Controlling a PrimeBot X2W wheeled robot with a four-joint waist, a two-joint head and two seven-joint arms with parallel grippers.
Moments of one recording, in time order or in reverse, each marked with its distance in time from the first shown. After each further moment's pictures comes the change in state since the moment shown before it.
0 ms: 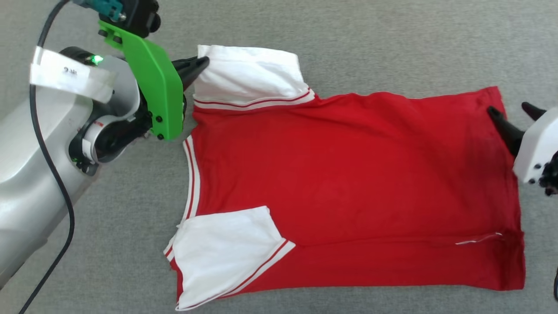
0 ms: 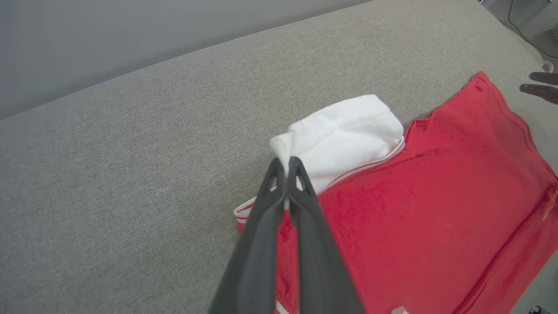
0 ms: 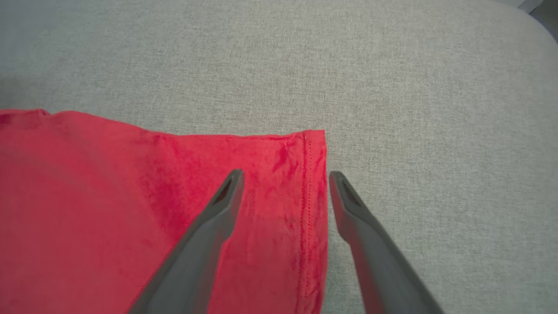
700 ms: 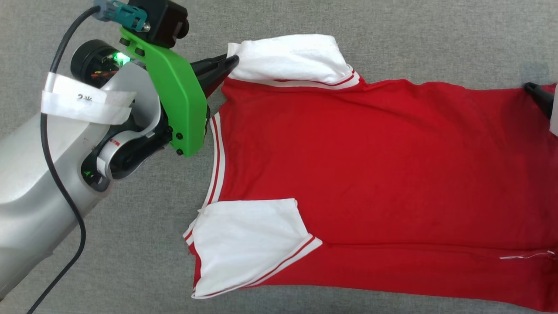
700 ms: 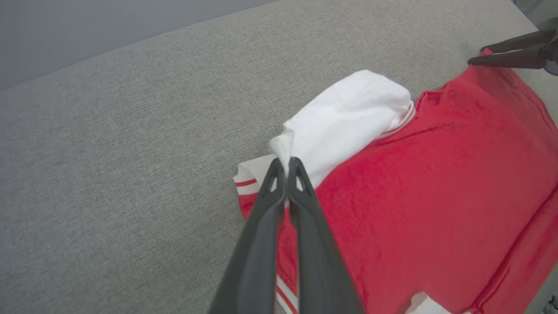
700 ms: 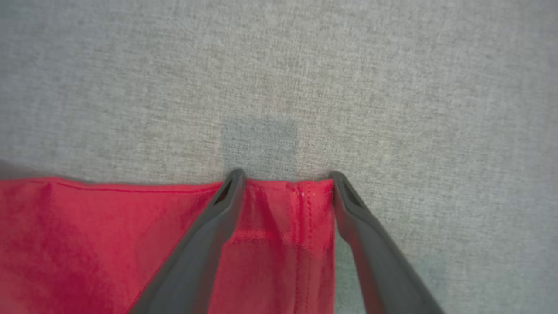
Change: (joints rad) left arm 0.009 0.010 -0.008 -0.172 0.052 0.022 -0.036; right arm -0.247 -0.092 0.055 0.241 -0.026 -0.001 0.254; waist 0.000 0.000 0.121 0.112
